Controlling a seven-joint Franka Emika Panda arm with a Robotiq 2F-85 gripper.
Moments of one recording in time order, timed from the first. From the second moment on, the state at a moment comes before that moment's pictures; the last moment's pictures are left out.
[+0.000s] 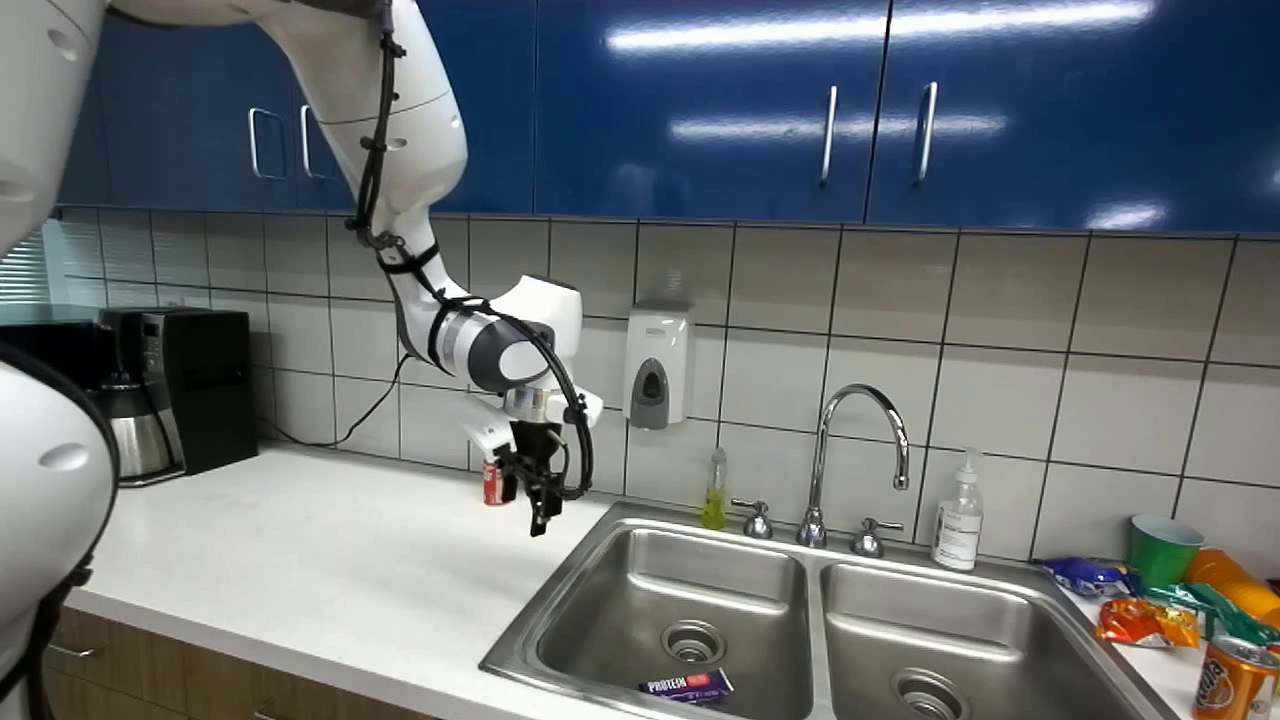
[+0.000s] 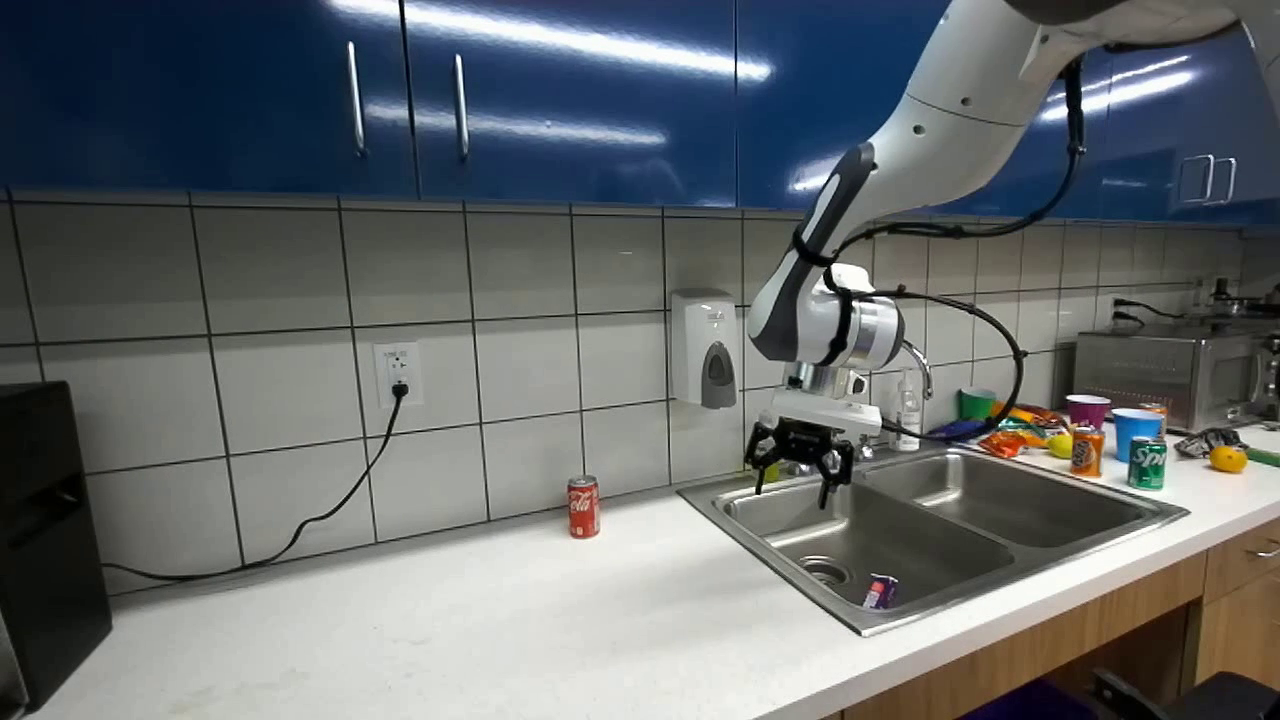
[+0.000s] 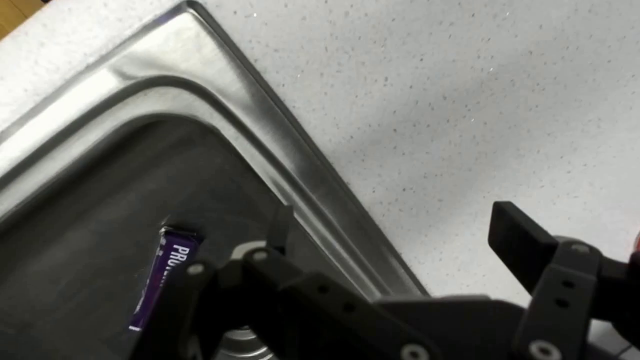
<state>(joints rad) 0.00 0.29 -0.05 -2.27 0.36 2.64 0.18</state>
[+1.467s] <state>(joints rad) -0.02 0.38 -0.07 -2.21 0.36 2.70 0.28</state>
